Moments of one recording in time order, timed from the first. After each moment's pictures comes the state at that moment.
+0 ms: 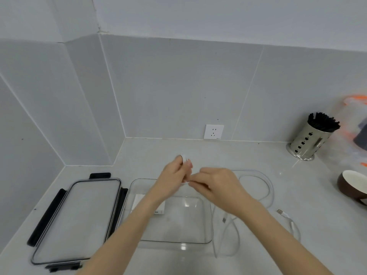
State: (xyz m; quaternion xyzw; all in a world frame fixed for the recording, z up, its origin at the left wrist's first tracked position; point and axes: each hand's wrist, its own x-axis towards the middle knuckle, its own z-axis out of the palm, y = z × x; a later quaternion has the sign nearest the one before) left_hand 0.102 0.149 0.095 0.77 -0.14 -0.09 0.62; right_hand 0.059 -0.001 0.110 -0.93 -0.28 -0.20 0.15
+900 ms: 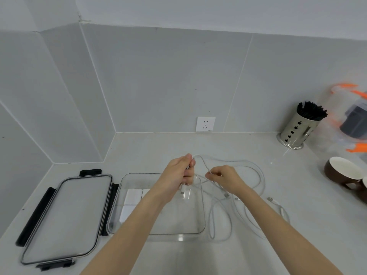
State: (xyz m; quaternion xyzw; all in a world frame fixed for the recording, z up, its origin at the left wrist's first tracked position) left_hand 0.086 0.120 0.101 0.64 -0.08 -0.23 0.73; right_hand 0.096 -0.074 0.030 -0.92 0.03 0.07 0.38
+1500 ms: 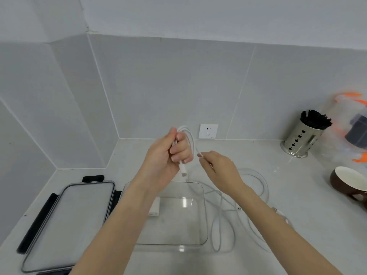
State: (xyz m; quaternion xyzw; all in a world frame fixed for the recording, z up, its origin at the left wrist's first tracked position) left_hand 0.099 0.139 0.166 0.42 -0.13 -0.21 0.88; right_hand 0.097 -0.027 0.095 -0.95 -0.09 -0.14 0.26
